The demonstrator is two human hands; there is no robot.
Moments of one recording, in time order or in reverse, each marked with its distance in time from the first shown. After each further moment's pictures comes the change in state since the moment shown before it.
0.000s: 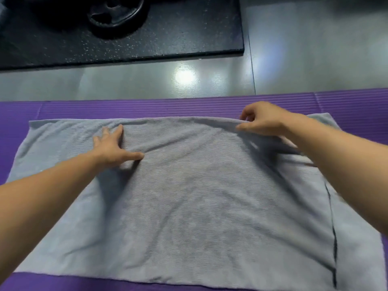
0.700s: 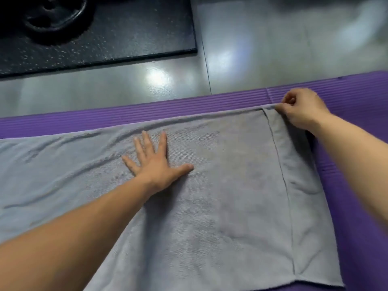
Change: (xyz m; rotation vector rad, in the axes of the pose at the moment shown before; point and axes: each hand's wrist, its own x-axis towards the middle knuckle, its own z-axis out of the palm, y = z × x) left_hand -0.082 0.182 0.103 0.119 -0.088 0.268; right_hand -0.056 0.161 -0.056 0.050 0.509 0.362
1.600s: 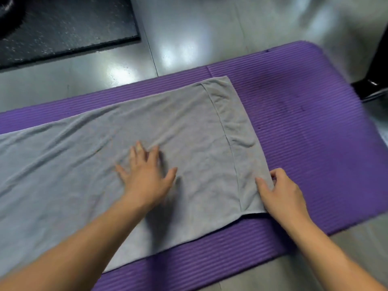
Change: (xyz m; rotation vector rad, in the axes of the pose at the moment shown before) left_hand -0.097 0.048 0.061 0.060 0.175 0.224; right_hand -0.309 0.085 0.026 0.100 -0.040 0.432
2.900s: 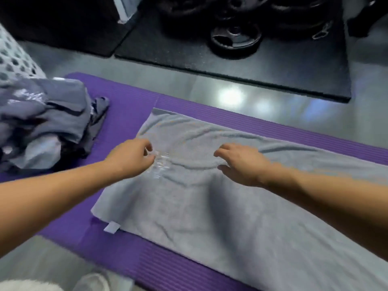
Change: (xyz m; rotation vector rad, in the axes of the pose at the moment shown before) left_hand -0.093 -0.473 -0.187 -0.090 0.105 -0.386; right_hand -0.138 -0.488 0.216 -0.646 -0.369 -1.480
